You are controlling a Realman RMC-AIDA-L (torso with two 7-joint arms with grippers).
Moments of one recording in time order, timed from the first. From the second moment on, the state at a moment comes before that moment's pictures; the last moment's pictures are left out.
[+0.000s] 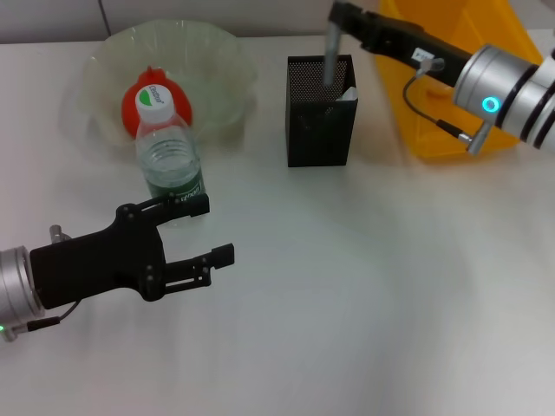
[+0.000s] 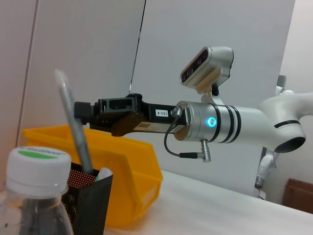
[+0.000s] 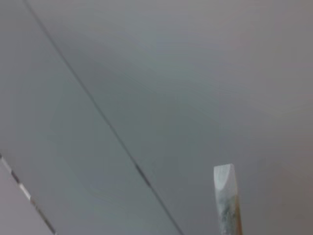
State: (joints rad) left arm -0.39 -2.07 0.71 0.43 1.84 1.68 -1.01; right arm 0.79 2.09 -0.79 -0.21 -1.33 -1.07 1.34
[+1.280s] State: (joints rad) left arm -0.42 -2.01 0.71 0.56 1.94 1.86 -1.08; right arm 0.43 2.02 -0.84 -0.68 -1.91 -1.91 1.22
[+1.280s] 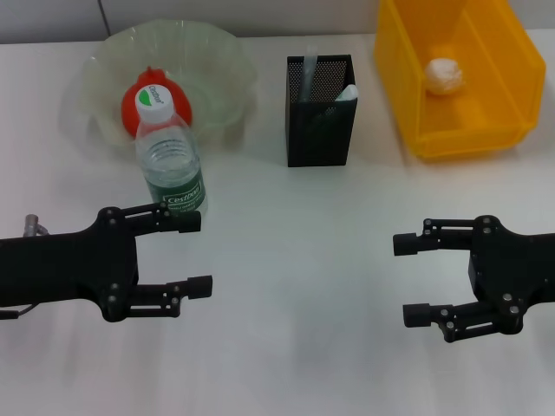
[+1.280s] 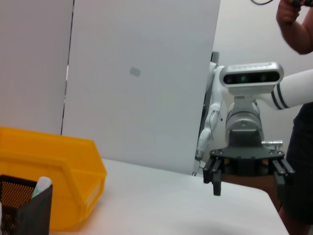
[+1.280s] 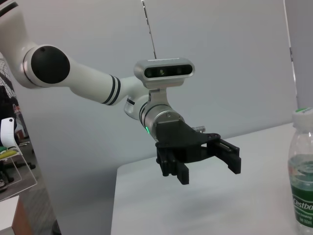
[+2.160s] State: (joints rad) left arm -0.42 -2.02 0.70 0.56 1.94 1.91 -1.06; right arm 0.43 2.03 -0.84 -0.68 -1.90 -1.92 1.21
